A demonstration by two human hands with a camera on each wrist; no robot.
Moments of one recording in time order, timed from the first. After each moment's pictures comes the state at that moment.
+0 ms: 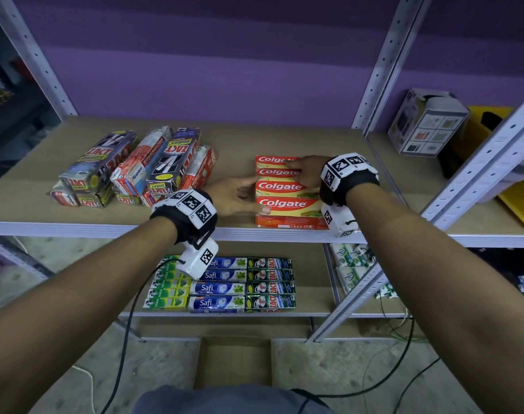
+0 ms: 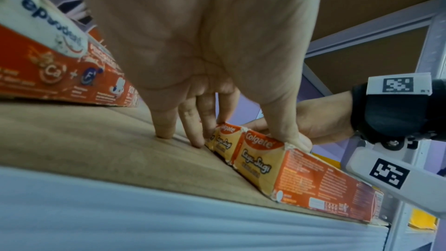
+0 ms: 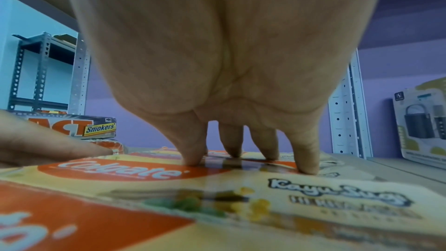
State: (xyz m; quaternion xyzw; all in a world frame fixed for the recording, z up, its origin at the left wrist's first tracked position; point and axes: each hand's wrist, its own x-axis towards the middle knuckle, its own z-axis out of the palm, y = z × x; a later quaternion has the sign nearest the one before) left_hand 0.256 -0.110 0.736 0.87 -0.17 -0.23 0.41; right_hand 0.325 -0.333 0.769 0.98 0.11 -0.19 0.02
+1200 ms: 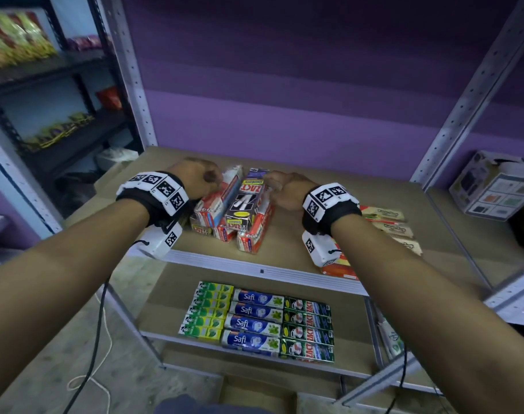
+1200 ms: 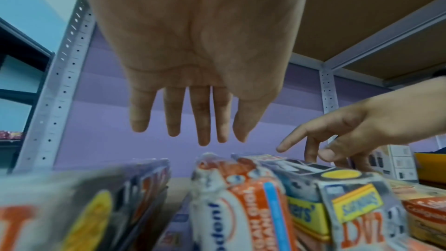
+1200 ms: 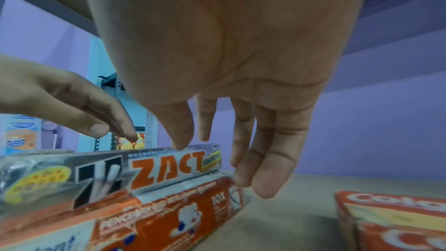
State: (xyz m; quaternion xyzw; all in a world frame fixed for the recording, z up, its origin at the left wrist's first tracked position) left_hand 0.290 0.092 0.802 0.99 -0.03 0.05 0.15; right_hand 0.339 -0.157 0.794 0.96 0.22 -0.10 -0.16
